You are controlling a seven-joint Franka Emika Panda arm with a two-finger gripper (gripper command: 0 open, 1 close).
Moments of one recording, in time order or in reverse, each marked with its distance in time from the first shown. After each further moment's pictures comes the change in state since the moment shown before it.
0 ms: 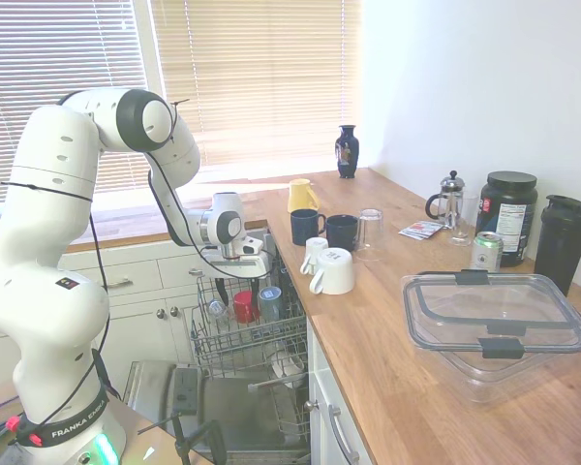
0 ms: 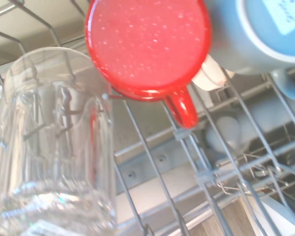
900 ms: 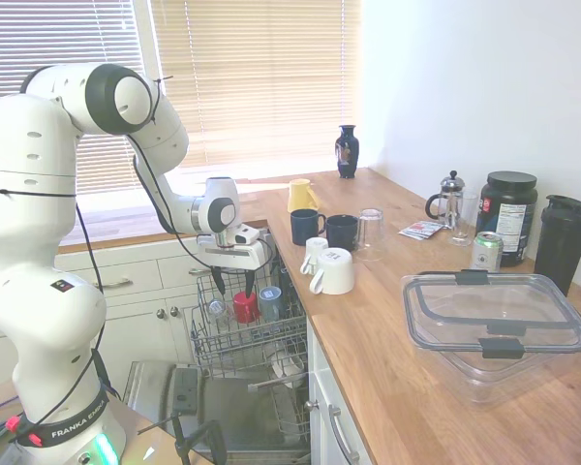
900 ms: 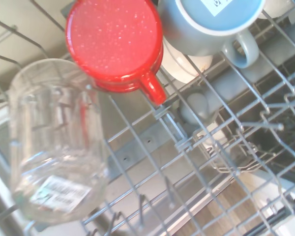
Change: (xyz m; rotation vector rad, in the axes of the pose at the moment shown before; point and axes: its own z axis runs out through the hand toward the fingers) arm -0.019 0.037 -0.047 0.037 0.016 0.173
